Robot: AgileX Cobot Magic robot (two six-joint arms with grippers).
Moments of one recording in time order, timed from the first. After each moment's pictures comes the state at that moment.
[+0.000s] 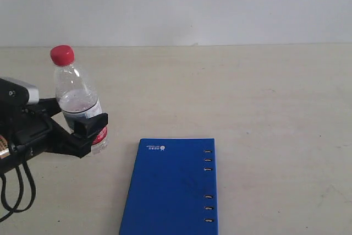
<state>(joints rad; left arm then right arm) -0.26 1.76 -0.32 0.28 -1.04 -0.10 0.89 0.46 -0.57 1.33 -0.16 -1.32</state>
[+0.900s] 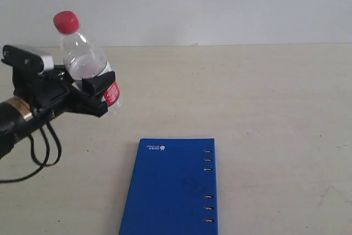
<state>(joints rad) -0.26 1.84 -0.52 0.28 -1.12 -0.09 0.89 0.46 -0.57 1.33 -0.15 -1.32</state>
